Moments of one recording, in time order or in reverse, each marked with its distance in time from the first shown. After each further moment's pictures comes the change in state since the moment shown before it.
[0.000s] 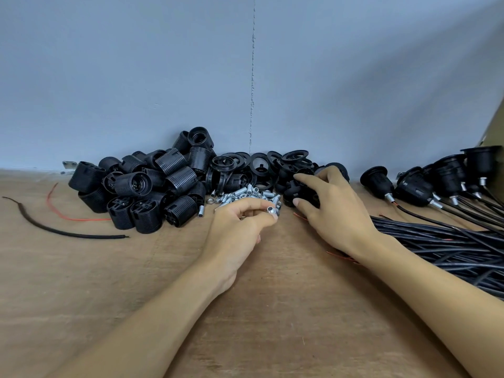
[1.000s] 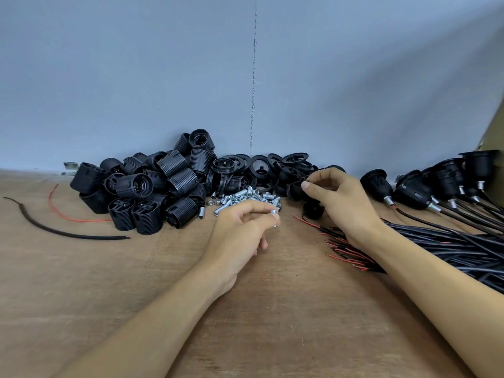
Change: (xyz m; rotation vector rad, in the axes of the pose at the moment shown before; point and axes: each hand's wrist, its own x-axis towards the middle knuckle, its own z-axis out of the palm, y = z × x) left_hand -0.002 0.002 0.000 0.034 -0.054 -0.002; right_hand 0.013 0.007 -0.005 0.760 0.036 0.327
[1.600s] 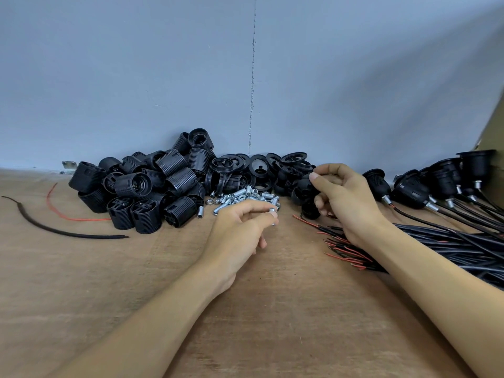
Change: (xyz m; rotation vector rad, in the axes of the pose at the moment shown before) left_hand 0.001 -0.001 0.000 0.022 0.005 0.002; right_hand 0.000 -0.006 -0.001 0.244 0.008 0.075
